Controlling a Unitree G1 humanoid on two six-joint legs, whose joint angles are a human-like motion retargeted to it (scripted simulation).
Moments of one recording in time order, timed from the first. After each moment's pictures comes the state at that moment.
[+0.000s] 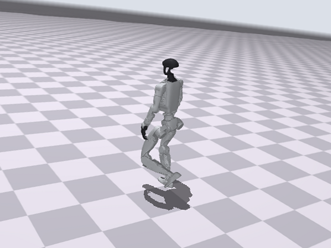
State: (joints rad) left arm 0.04 0.40 -0.54 1.04 -0.12 -0.16 -0.36; right arm -0.07 -0.33 0.73 1.16 -0.20 -0.13 0.23; waist 0.19 0.10 -0.19; left_leg -0.50 0.43 0.08 1.72 -0.48 -0.03; right_leg -0.48 0.29 -0.31 0.88 -0.67 -0.16
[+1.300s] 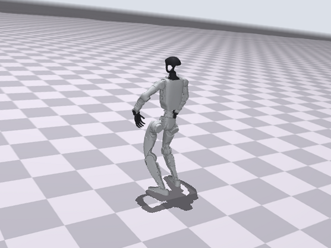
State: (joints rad) left arm 0.20 1.16 -0.74 0.32 -0.10 -0.24 -0.60; right arm -0.15 -0.40 0.72 1.06 -0.12 -0.14 0.28; waist -0.08 -0.28 -0.14; left_leg -0.11 -0.04 0.49 0.64 -0.68 0.11; right_leg -0.52 -0.43 -0.06 1.20 -0.84 0.14
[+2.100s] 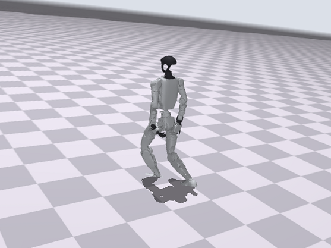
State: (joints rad) left arm 0.33 0.27 -0.64 0.99 -0.13 0.02 -0.70; right arm 0.20 -0.33 0.56 1.12 -0.08 -0.10 0.38; waist -0.03 -0.07 -0.35; left_leg -0.75 0.00 0.69 0.76 -0.66 0.14; right_leg -0.34 -0.12 -0.08 1.14 -0.84 0.11
